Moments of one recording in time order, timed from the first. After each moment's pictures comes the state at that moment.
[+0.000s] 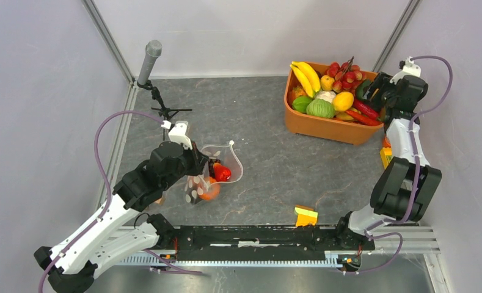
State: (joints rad) left arm -0.75 0.73 0.87 -0.63 -0.24 -0.54; right arm -0.38 1.53 1.17 0.00 -0.23 0.18
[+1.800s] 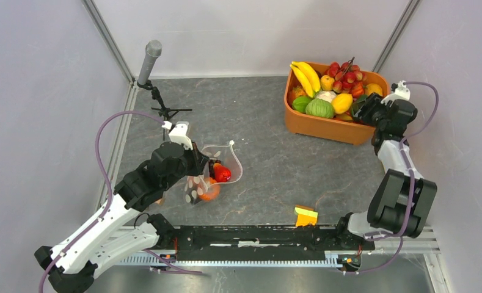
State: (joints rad) left arm -0.75 0.73 0.86 -0.63 -0.24 -0.54; right arm -0.37 1.44 0.89 0.23 -0.36 0.30
